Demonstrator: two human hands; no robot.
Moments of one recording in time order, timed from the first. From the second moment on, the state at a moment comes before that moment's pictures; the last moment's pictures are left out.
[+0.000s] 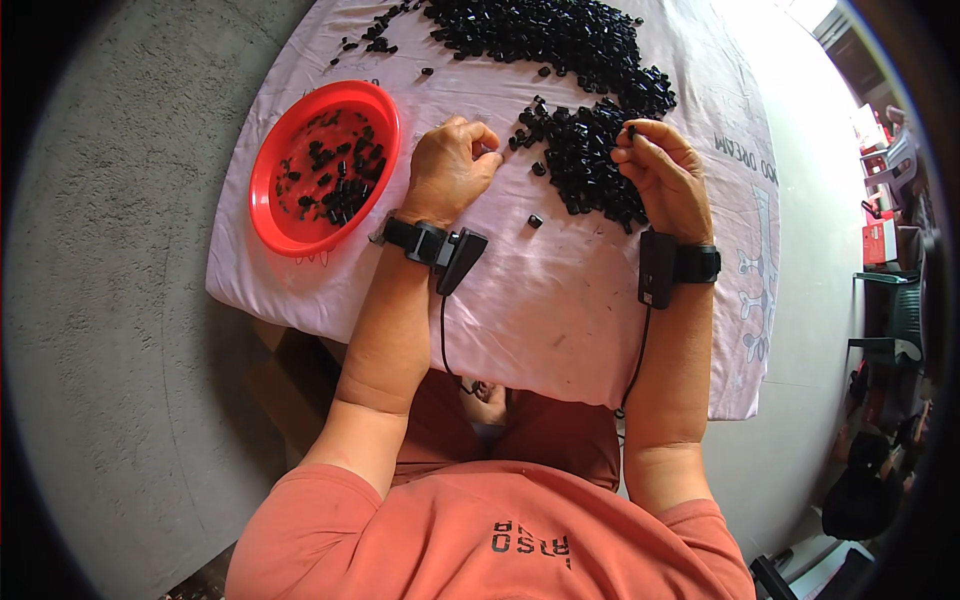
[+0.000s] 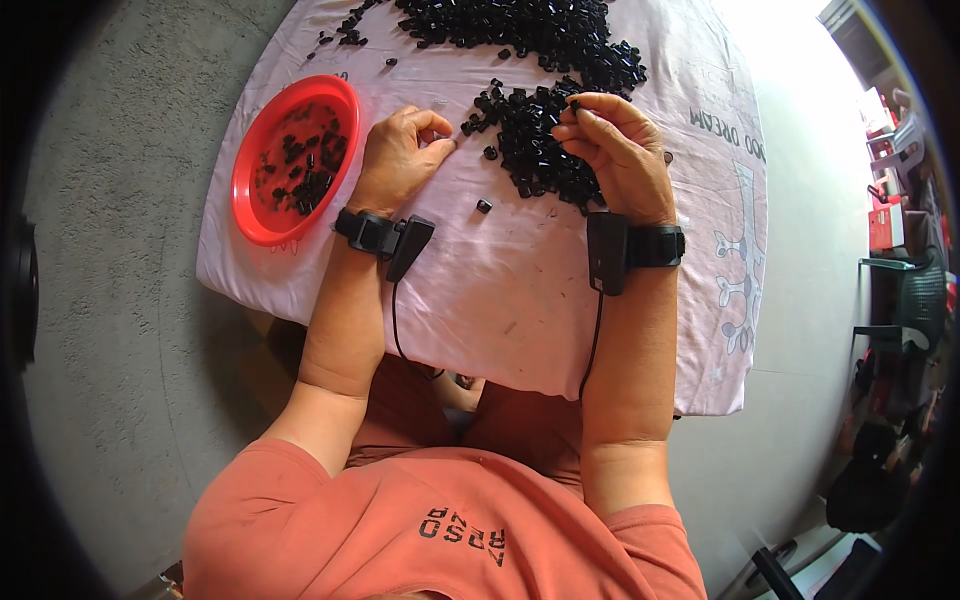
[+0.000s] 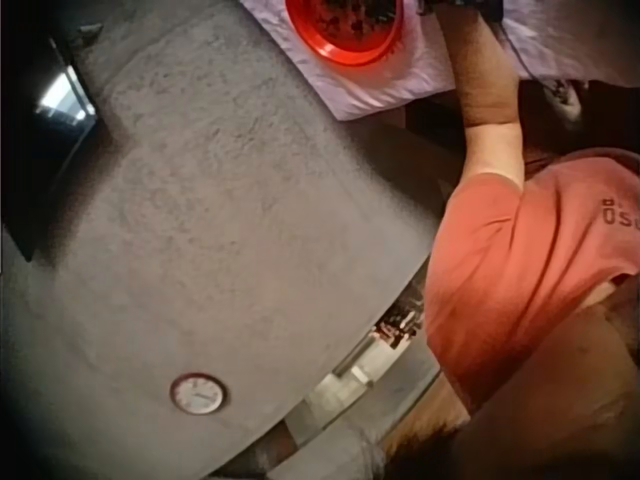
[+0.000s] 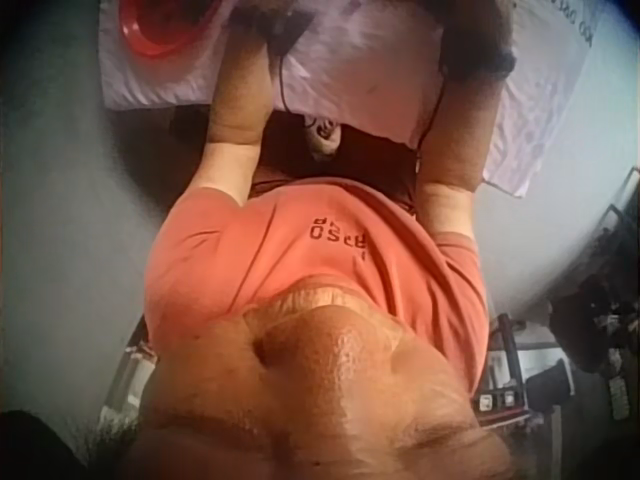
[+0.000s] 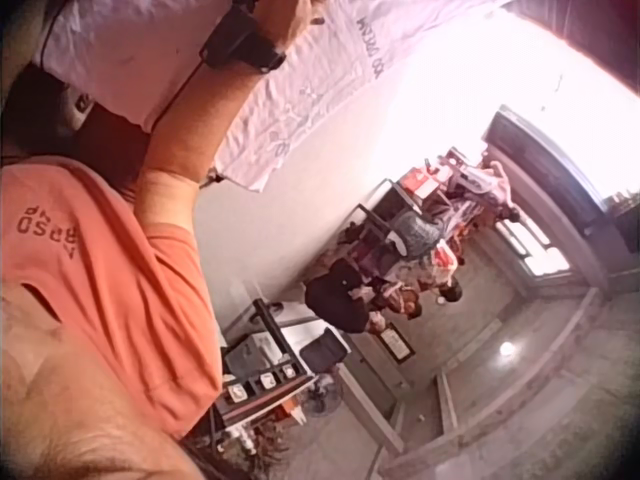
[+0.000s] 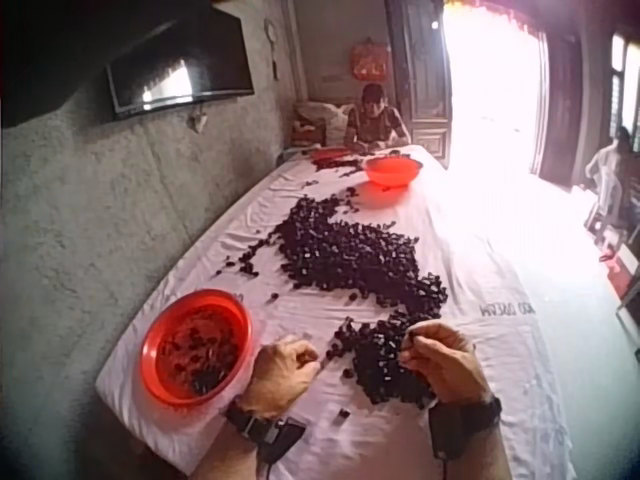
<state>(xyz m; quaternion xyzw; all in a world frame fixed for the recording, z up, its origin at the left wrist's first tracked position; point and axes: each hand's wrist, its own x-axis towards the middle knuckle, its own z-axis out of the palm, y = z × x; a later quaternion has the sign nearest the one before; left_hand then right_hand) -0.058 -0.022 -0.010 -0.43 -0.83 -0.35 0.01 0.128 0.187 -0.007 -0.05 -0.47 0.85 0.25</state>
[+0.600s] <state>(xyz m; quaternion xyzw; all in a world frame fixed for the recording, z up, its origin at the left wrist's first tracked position) -0.070 -0.029 -0.012 -0.42 -0.83 -0.37 0.03 0.128 0.187 -0.006 -0.03 -0.47 0.85 0.24</state>
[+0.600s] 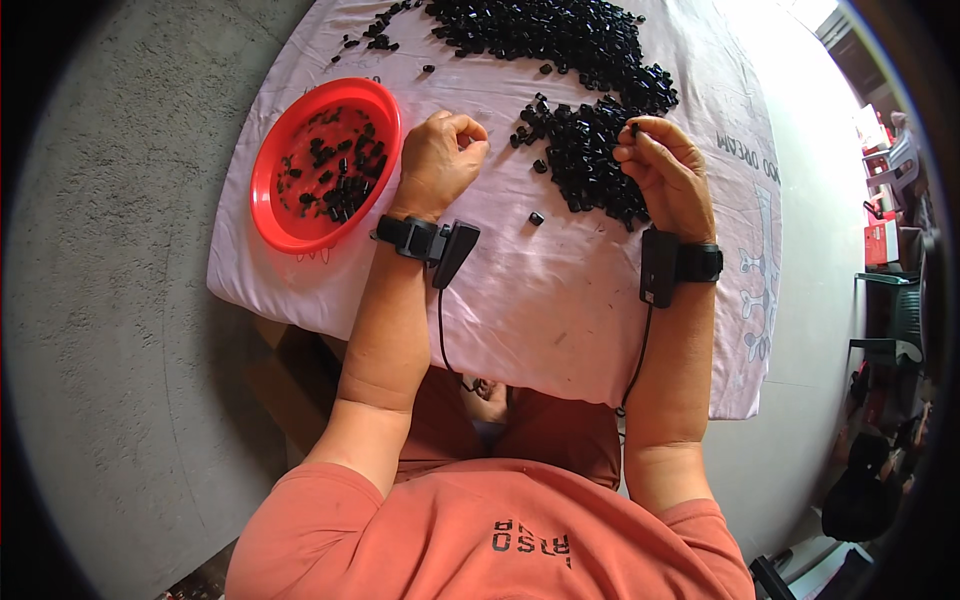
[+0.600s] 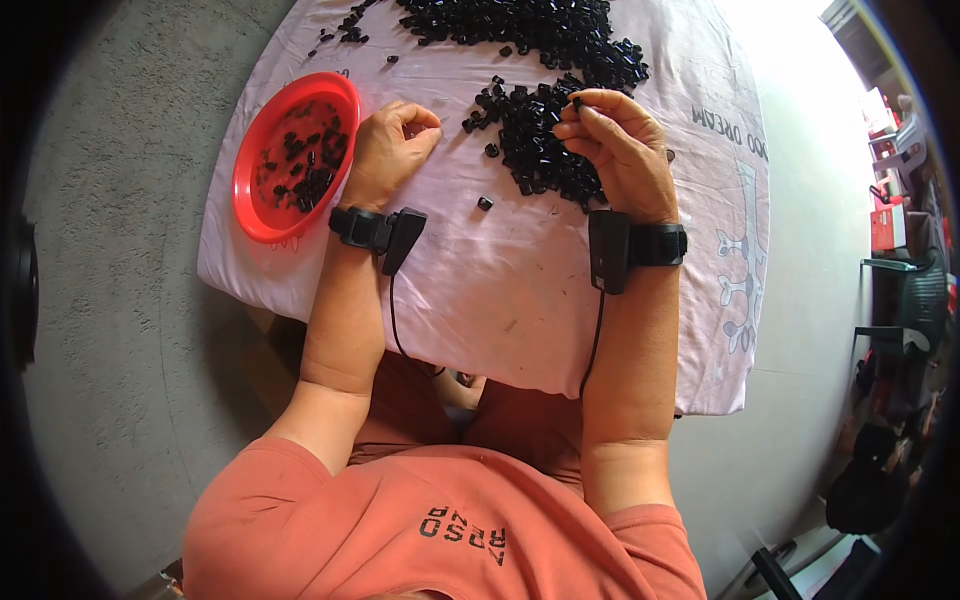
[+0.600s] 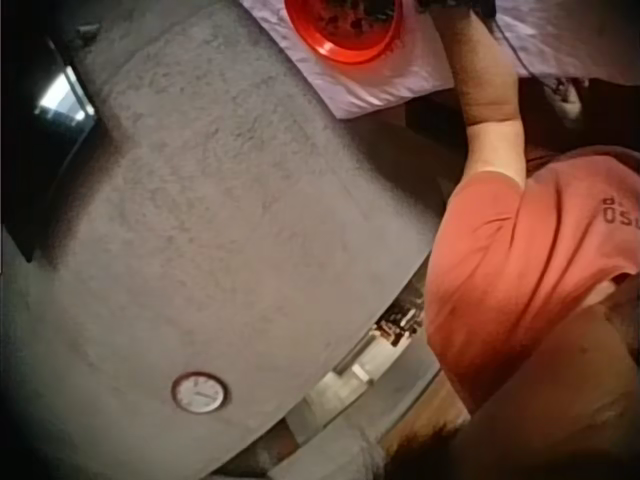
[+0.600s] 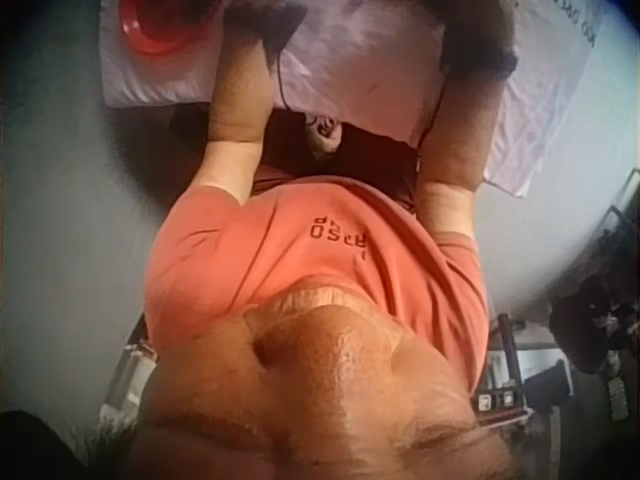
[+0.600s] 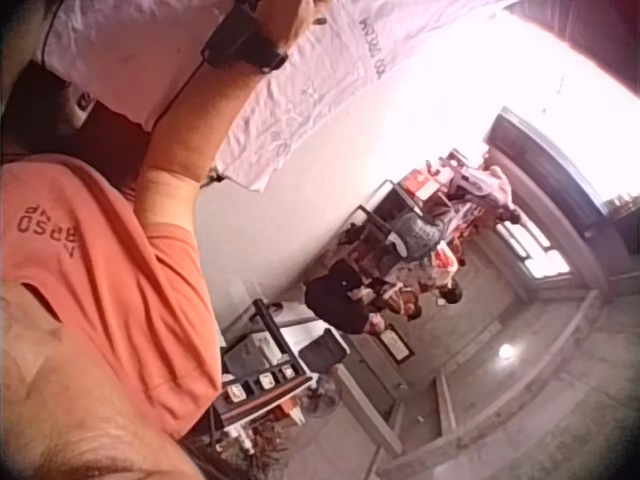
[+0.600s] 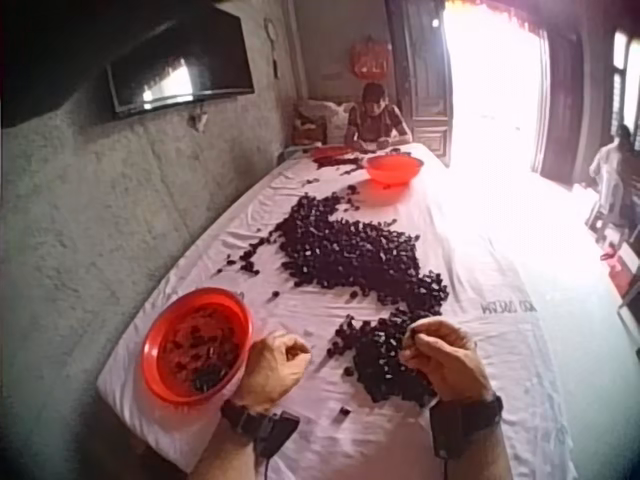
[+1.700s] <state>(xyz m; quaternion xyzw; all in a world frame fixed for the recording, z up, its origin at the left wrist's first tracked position) -0.041 -0.014 0.007 -0.44 -0.72 -0.52 -0.11 0.124 0.174 0.000 -0.09 -0.55 0.81 0.18</state>
